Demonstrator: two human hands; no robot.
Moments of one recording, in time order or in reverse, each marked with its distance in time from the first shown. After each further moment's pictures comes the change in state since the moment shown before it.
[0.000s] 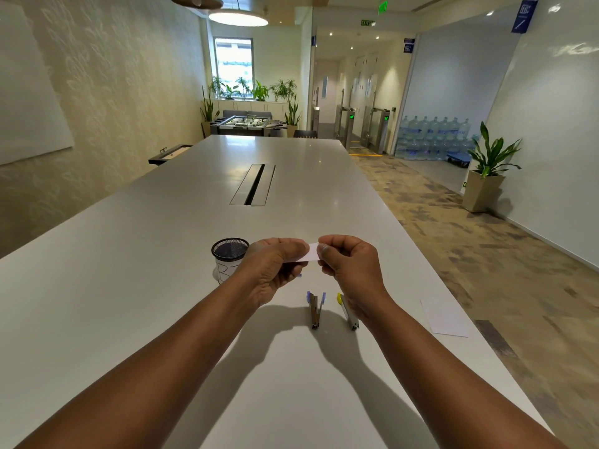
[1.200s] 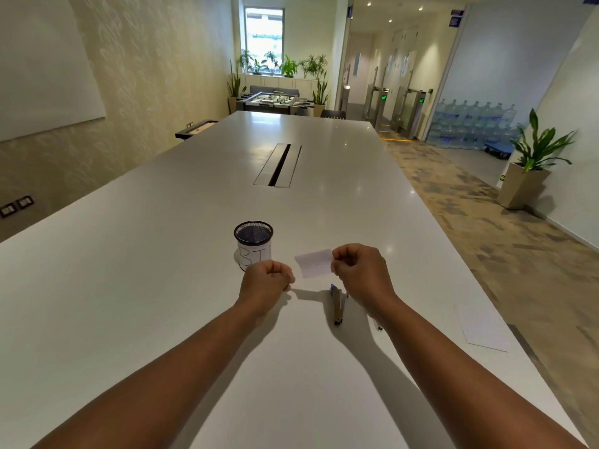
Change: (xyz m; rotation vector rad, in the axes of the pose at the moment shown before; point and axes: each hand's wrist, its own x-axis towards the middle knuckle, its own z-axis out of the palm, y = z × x) left_hand 0.045 -0.077 -0.073 0.413 0.208 0.141; right_hand 0.030 0.051 0.015 -0.553 -0.103 0.017
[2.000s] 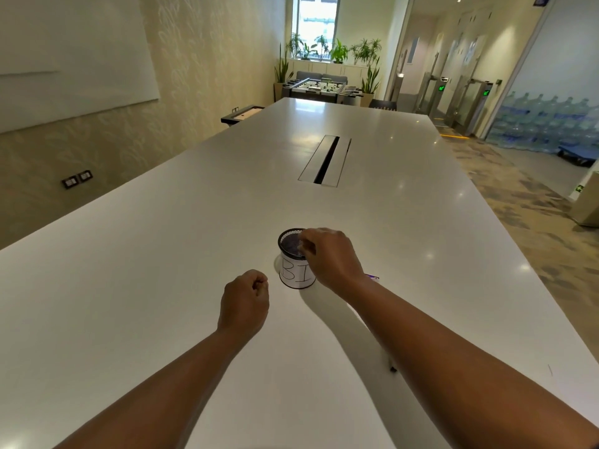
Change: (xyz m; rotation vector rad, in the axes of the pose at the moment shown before) left_hand 0.075 -0.083 -0.091 0.512 0.381 0.189; right_hand 0.100 -0.040 0.145 -0.408 -0.189 -0.565
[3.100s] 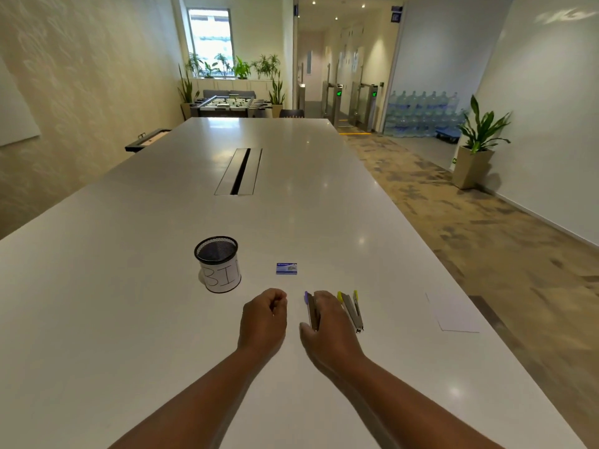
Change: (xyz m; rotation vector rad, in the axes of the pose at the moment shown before) left_hand -0.096 0.097 0.083 -0.147 -0.308 0.161; right_hand -0.202 0.046 -0.029 0.135 0.086 0.569
